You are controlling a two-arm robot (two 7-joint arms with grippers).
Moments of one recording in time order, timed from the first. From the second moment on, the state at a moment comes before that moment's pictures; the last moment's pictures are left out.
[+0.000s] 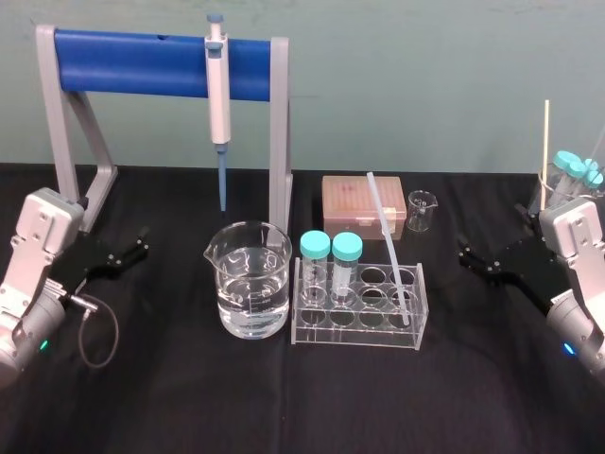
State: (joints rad) left arm -0.20 0.60 0.45 -1.41 -0.25 -0.12 0.03; right arm 0.20 0.60 -0.45 -1.41 0.25 -0.12 -0.03
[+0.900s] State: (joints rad) left arm -0.20 0.60 0.45 -1.41 -0.25 -0.12 0.03; right arm 0.21 0.60 -0.41 -1.43 0.33 -0.07 0.06
